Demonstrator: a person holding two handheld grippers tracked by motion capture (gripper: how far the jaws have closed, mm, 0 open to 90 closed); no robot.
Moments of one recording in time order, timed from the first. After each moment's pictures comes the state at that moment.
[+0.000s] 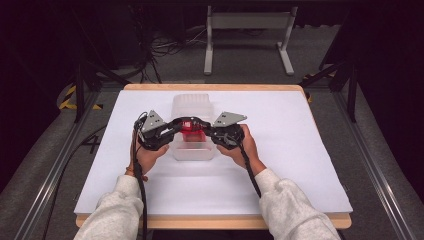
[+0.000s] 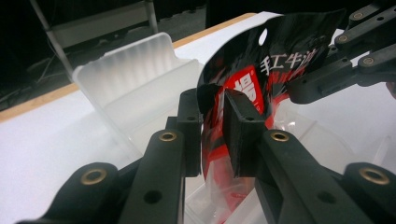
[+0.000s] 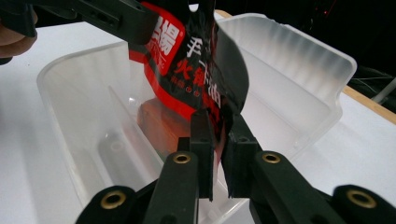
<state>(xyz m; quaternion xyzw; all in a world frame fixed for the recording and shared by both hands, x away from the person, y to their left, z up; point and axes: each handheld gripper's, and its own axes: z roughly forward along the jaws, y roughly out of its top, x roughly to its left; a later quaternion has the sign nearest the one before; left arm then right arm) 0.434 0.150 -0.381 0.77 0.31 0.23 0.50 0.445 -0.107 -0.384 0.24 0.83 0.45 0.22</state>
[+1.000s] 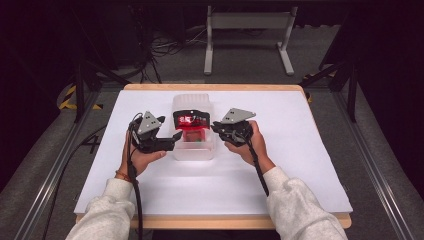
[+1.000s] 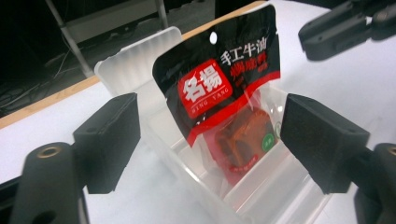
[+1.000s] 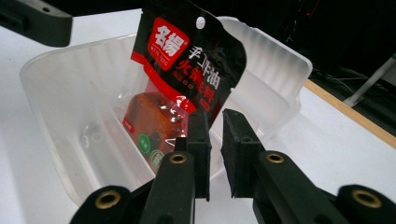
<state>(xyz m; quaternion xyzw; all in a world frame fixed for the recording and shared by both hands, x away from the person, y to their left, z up) 0.419 0.160 -0.372 0.79 0.31 0.25 0.47 0.444 -0.127 -0.368 0.24 0.83 0.44 0.24</state>
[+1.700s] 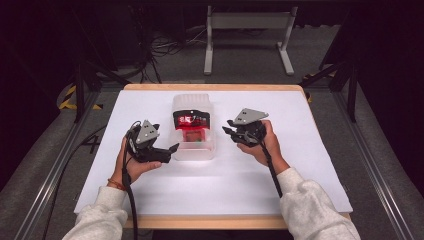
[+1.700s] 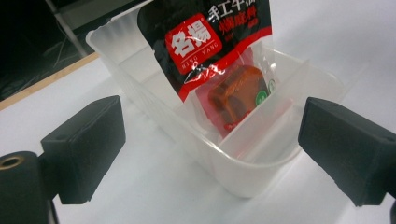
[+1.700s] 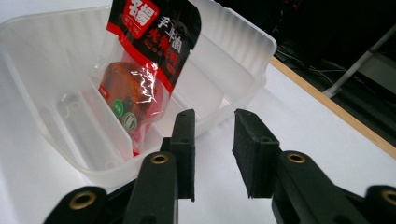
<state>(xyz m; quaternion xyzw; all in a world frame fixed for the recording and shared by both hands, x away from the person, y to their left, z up) 0.400 0.169 -0.382 0.81 0.30 0.25 0.43 0.438 -0.160 -0.362 0.25 0.84 0.41 0.26</state>
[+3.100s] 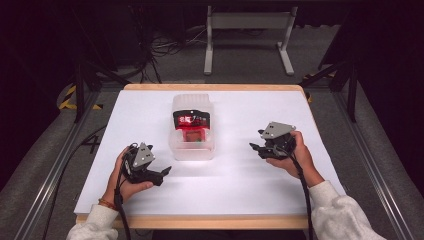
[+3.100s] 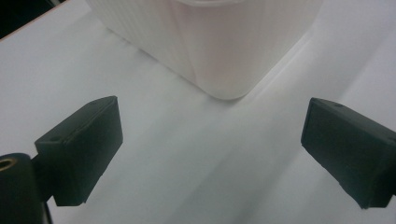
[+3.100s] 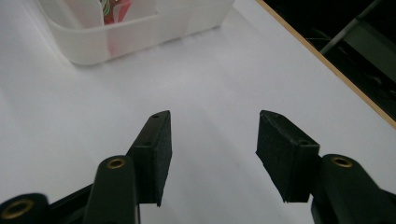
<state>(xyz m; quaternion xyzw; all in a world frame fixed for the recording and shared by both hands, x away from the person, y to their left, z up) 0.366 0.189 -0.427 0.85 0.29 0.23 0.38 0.407 -0.235 -0.376 0.24 0.87 0.33 0.28</state>
